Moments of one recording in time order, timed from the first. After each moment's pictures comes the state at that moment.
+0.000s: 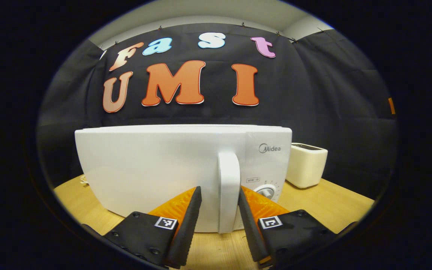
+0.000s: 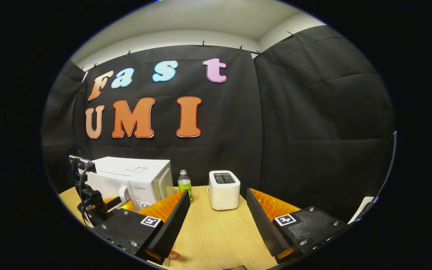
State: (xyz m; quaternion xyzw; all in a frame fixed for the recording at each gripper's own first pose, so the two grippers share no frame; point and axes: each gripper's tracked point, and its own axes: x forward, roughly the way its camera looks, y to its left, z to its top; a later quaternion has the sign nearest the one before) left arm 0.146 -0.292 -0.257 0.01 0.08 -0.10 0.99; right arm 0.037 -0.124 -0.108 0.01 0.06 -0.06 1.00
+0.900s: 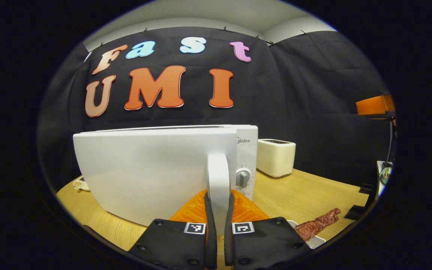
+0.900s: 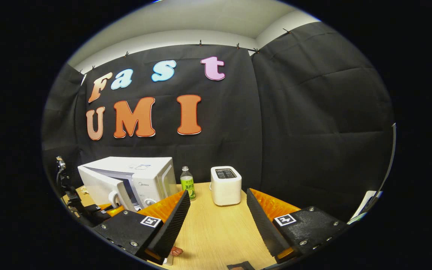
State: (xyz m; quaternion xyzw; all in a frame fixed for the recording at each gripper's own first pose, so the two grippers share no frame) left arm 0.061 -0.272 -0.249 0.03 0.09 -0.19 0.98; right arm 0.017 -0.113 -0.117 0.03 0.06 -0.05 1.00
